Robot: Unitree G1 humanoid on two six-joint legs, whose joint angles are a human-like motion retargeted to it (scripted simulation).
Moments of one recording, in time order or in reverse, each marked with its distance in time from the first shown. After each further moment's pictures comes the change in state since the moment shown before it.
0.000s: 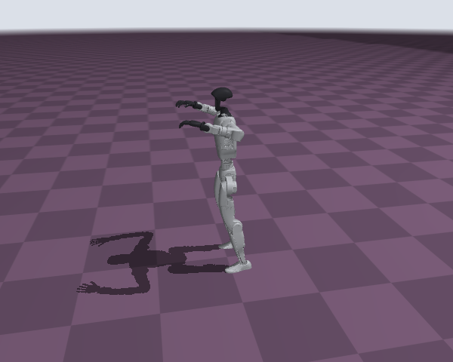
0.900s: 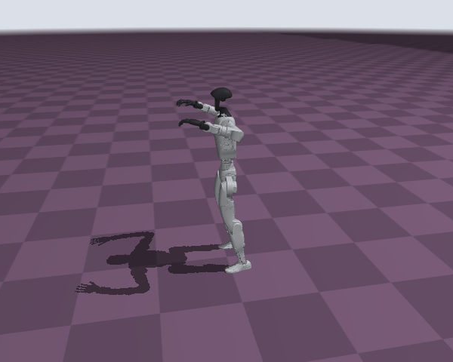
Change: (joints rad) left arm 0.123 -0.033 0.166 -0.029 0.000 0.013 0.000; right arm -0.094 0.006 0.059 0.012 -0.009 0.014 -0.006; waist -0.032 -0.005 0.008; left_leg -0.002 -0.003 0.006 -0.002 -0.001 0.003; right_leg -0.008 -0.002 0.009 0.001 0.001 -0.002
